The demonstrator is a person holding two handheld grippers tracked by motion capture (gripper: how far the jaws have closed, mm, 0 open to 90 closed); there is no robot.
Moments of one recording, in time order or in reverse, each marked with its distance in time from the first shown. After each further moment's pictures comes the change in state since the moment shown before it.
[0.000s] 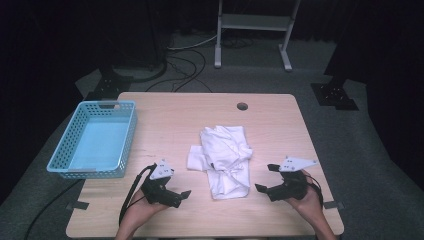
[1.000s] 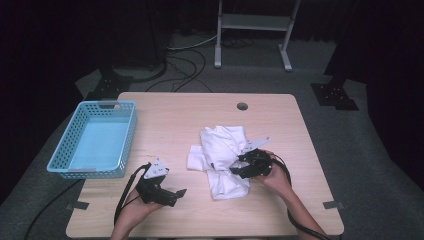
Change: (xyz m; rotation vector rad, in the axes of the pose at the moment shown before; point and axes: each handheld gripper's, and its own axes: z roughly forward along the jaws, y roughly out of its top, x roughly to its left) left arm 0.008 -0.004 -0.011 -0.008 0.023 -0.018; right arm -0.016 0.046 0.100 0.199 0.032 -0.070
